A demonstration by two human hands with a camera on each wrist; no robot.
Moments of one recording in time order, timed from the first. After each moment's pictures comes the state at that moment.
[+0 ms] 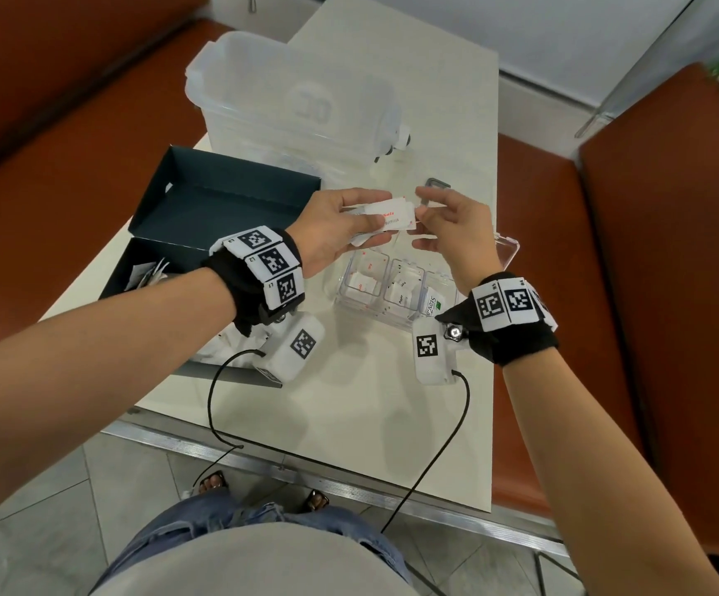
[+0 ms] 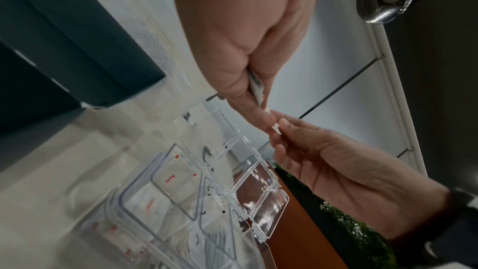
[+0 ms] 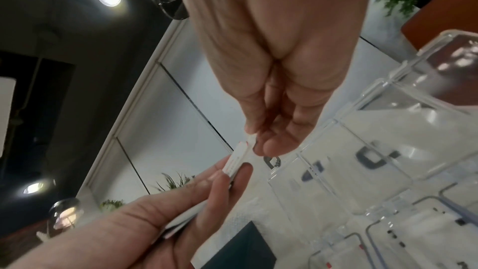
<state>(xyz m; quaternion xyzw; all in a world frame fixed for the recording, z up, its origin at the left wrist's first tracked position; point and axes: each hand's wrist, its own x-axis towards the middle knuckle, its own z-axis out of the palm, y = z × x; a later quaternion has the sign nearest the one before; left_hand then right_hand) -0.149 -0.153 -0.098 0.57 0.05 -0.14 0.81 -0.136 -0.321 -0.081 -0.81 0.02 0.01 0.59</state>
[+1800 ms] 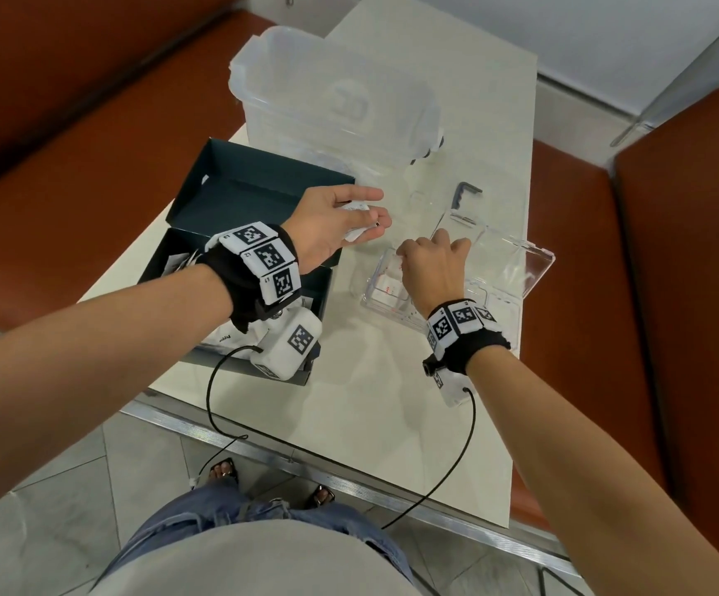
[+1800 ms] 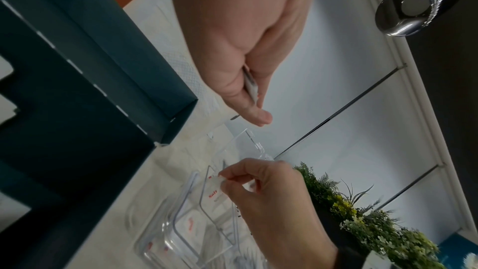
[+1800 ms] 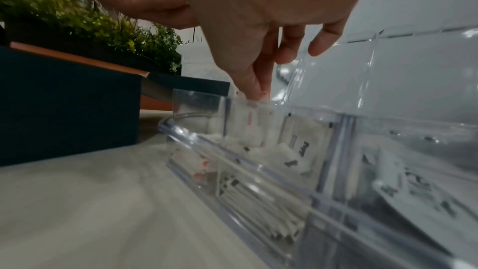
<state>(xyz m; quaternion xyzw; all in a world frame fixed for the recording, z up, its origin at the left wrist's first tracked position) -0.151 -0.111 -0.111 0.56 0.08 -0.09 0.82 -0.121 -0.287 -0.170 -0.98 -0.17 -0.11 -0.08</state>
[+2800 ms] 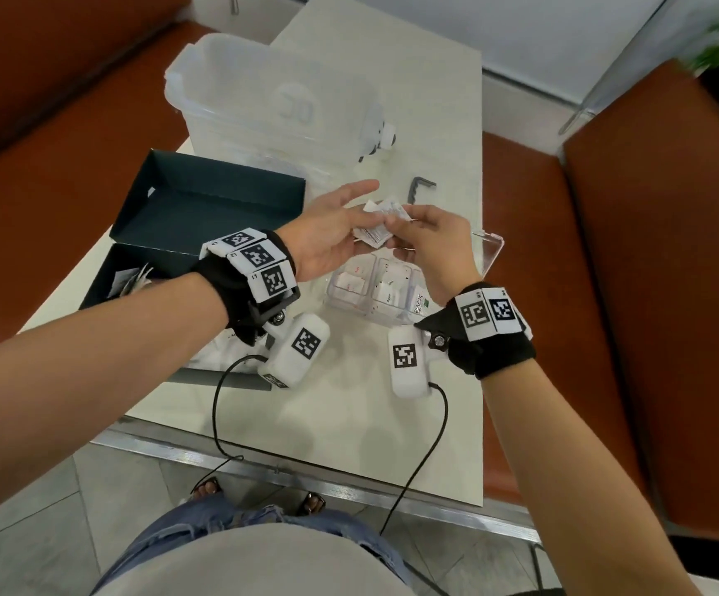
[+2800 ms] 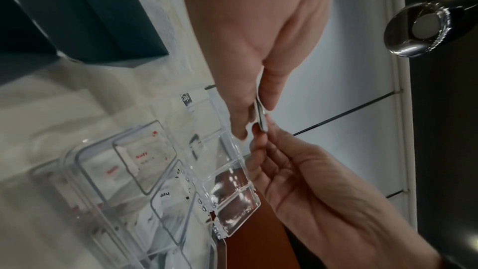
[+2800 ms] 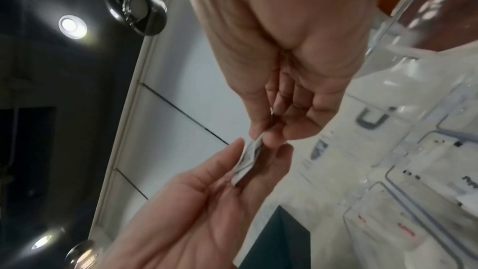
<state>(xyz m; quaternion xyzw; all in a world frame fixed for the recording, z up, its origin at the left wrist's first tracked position) -0.153 -0.166 -0.084 0.48 0.06 -0.20 0.85 -0.151 -0.312 -0.085 -0.74 0.07 0.04 0.67</state>
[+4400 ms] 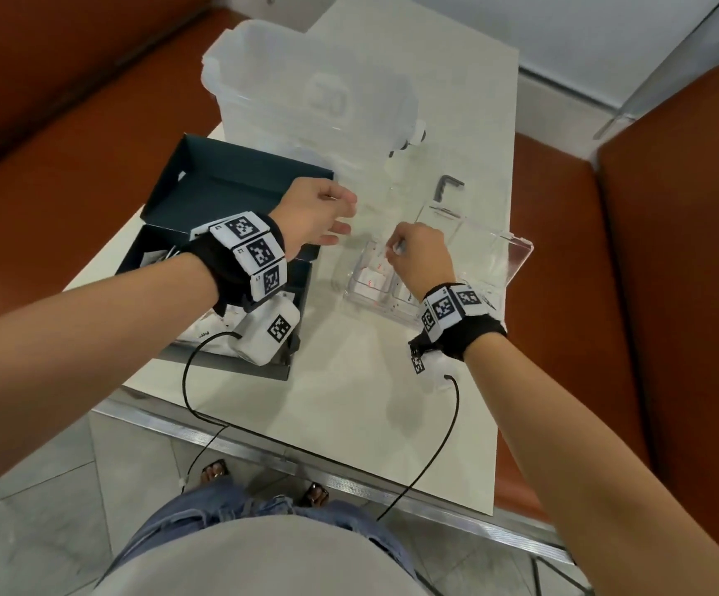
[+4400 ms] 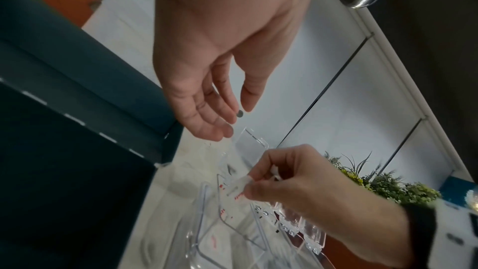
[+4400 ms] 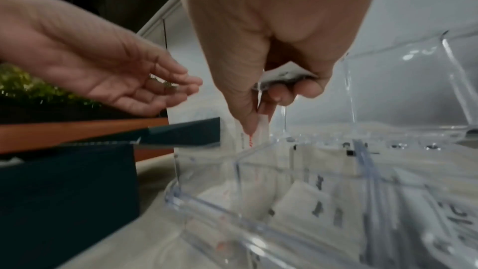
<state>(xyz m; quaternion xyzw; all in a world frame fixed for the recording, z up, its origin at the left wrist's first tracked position) -0.141 -0.119 -0.110 0.72 0.11 -0.09 0.68 -0.121 -0.295 -0.143 -0.98 -0.11 -0.01 0.16</state>
